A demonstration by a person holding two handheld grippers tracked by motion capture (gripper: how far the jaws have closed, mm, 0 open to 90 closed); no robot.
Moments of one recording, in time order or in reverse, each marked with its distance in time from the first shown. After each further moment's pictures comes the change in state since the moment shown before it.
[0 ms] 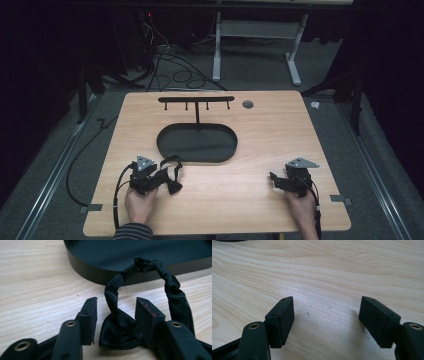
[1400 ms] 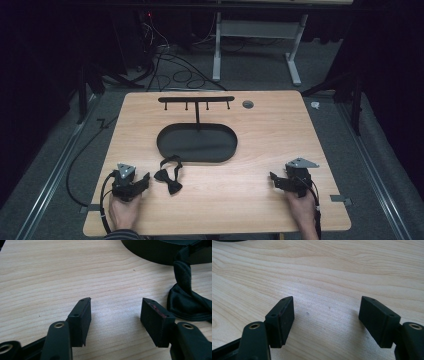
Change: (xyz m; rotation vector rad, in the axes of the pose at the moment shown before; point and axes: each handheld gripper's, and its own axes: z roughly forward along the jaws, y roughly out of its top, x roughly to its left) left arm 0.039 -0.031 -0.017 -0.005 0.166 -0.049; right arm 0.000 0.000 0.000 0.001 -0.003 0.003
